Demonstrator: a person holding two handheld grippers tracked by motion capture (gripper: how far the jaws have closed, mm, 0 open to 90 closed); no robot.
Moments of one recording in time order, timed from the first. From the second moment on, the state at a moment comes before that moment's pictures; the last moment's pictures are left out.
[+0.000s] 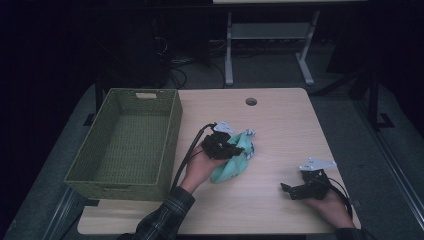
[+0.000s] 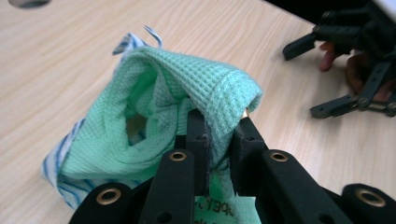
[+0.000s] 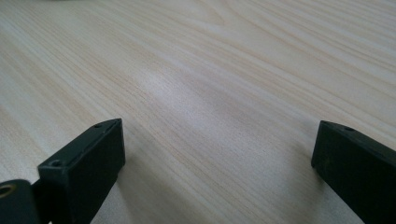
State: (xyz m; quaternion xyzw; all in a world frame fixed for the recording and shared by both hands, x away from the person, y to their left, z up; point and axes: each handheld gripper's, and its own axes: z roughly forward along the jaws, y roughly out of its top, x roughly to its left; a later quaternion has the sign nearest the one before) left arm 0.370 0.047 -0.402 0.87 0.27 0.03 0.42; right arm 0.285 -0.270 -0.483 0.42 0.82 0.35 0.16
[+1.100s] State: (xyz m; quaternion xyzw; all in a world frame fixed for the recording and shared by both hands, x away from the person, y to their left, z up) left arm 0.348 0.074 -0.411 0.88 0.27 0.06 0.38; right arm 0.286 -0.269 -0.483 0.42 0.82 0.35 0.16
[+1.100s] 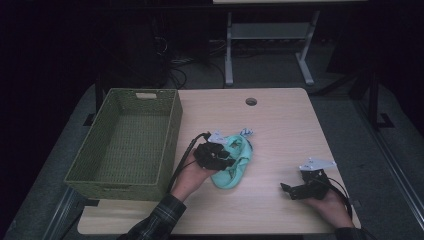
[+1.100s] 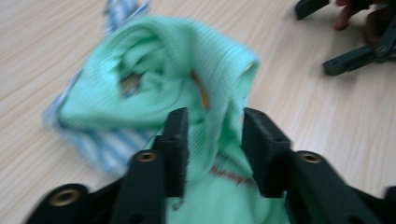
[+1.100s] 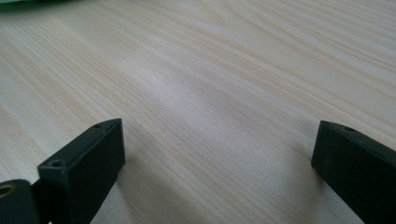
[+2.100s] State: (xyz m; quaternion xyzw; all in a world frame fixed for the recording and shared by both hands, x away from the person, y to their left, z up) left arm 0.331 0.091 -0.455 0.91 0.29 0.03 0.30; right arm 0.286 -0.270 -0.483 0.42 0.82 0.35 0.16
